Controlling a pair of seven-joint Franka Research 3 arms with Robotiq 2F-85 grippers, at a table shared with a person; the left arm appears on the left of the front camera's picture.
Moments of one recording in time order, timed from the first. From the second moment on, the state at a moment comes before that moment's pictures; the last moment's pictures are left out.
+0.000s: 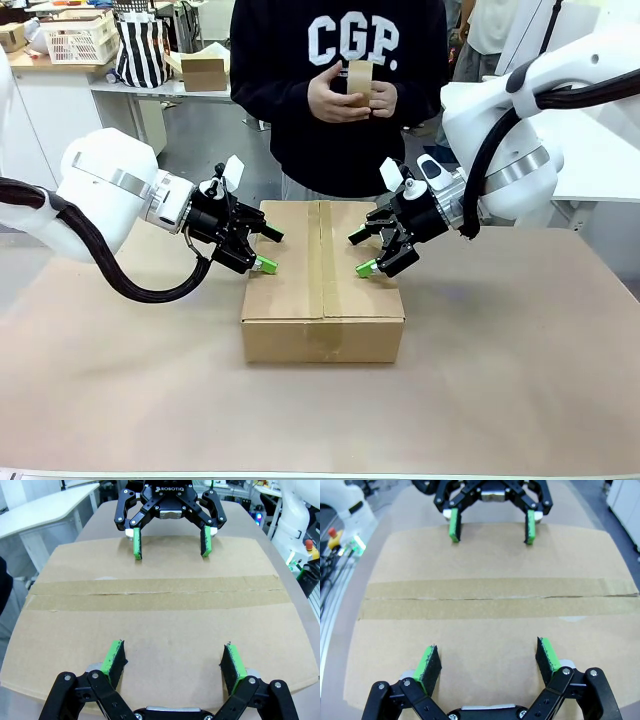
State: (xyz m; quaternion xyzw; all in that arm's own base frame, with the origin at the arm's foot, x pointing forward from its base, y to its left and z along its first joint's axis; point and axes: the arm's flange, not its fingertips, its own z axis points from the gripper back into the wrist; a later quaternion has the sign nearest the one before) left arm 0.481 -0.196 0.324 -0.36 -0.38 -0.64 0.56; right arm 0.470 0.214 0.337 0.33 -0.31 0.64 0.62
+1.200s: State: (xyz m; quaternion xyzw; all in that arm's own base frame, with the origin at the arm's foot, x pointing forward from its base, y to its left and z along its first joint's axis) left arm 0.481 -0.196 0.324 -0.36 -0.38 -0.64 0.56; right arm 0.470 0.214 0.337 0.33 -0.31 0.64 0.62
